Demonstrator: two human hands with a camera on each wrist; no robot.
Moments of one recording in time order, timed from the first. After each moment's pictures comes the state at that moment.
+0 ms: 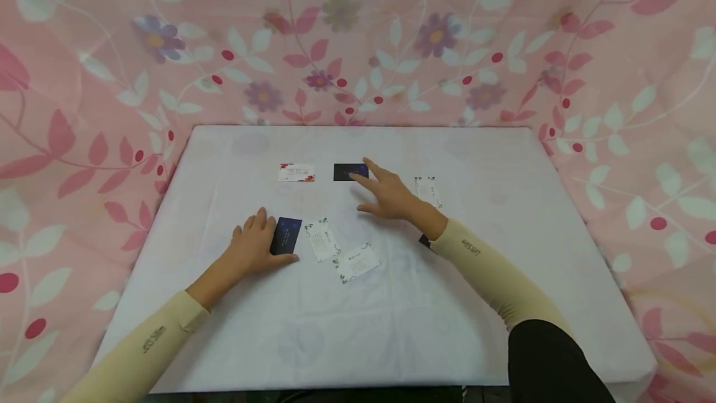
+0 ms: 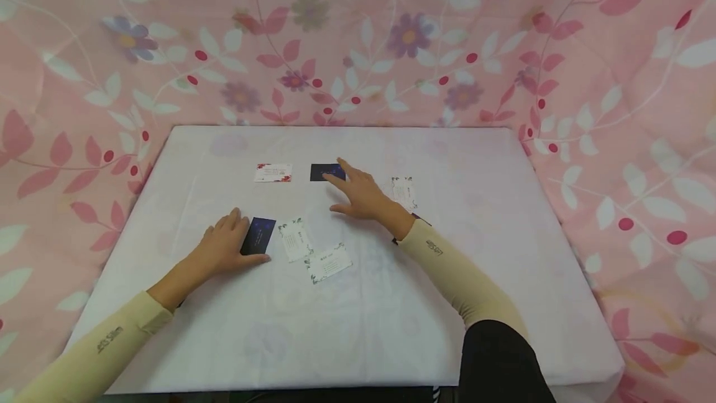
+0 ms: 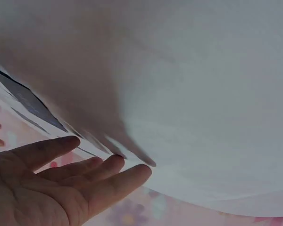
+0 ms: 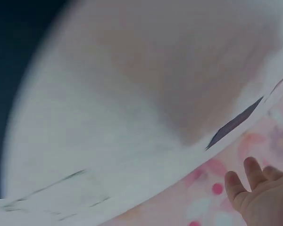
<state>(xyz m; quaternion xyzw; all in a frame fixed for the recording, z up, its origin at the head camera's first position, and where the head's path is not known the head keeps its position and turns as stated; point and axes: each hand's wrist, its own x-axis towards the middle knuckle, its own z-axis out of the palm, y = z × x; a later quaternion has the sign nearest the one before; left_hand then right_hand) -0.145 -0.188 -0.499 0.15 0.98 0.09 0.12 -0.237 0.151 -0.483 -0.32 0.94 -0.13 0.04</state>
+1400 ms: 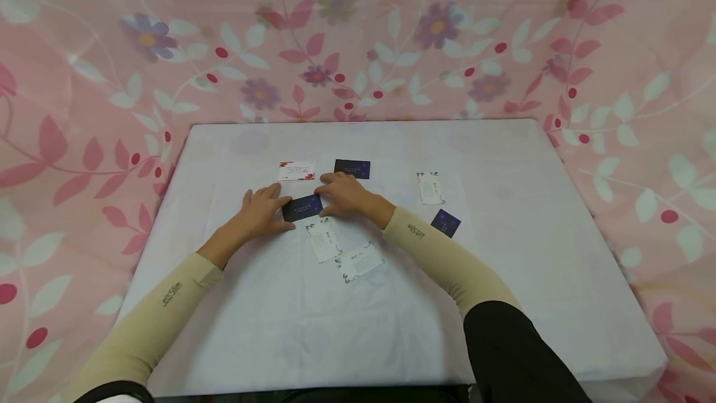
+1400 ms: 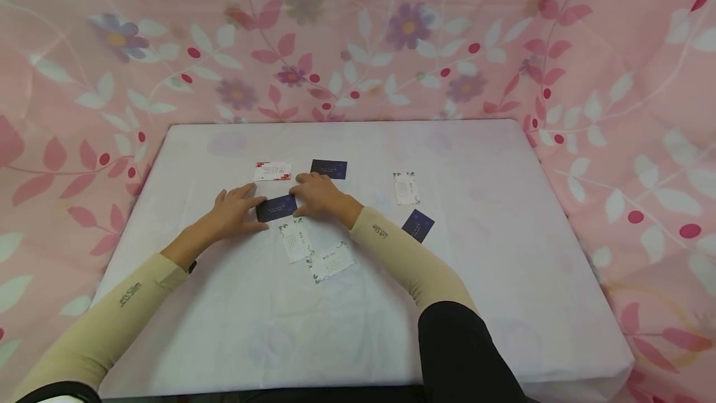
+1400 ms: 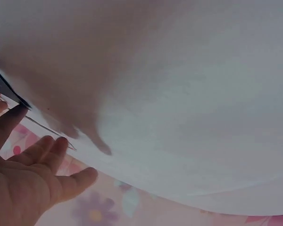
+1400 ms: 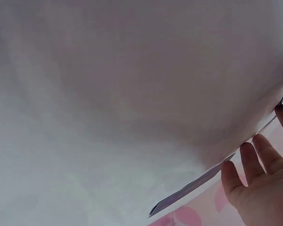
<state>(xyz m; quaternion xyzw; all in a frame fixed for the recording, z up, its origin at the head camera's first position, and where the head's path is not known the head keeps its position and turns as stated) -0.226 -0.188 -0.497 0.20 0.96 0.10 0.16 -0.263 0.055 -0.501 -0.32 0.93 -0.09 0.14</state>
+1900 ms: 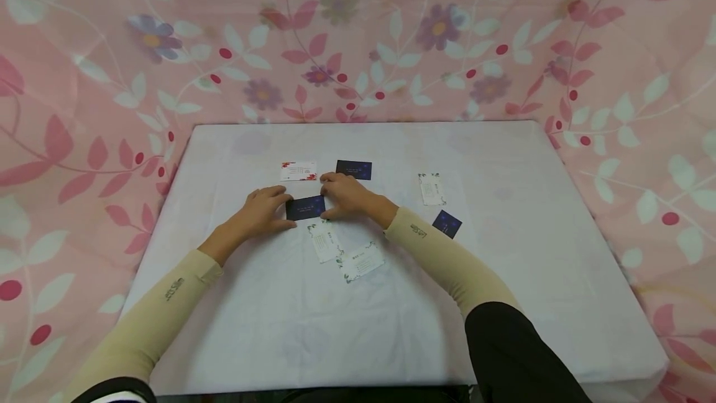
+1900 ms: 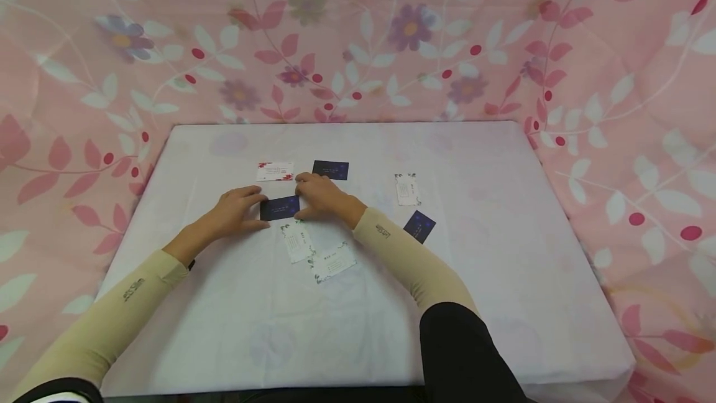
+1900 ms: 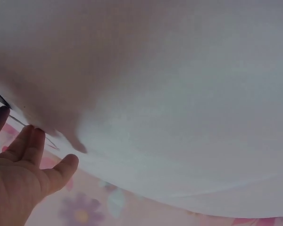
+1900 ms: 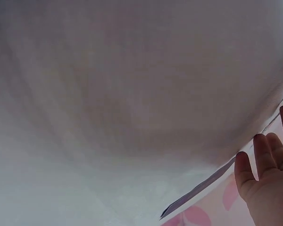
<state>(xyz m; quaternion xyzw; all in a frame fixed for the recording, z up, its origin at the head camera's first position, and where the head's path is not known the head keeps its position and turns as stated) -0.230 -0.198 -0.502 0.25 0.95 0.13 0.12 -0.265 0.058 -0.502 -0.33 0.93 -0.13 0.13</state>
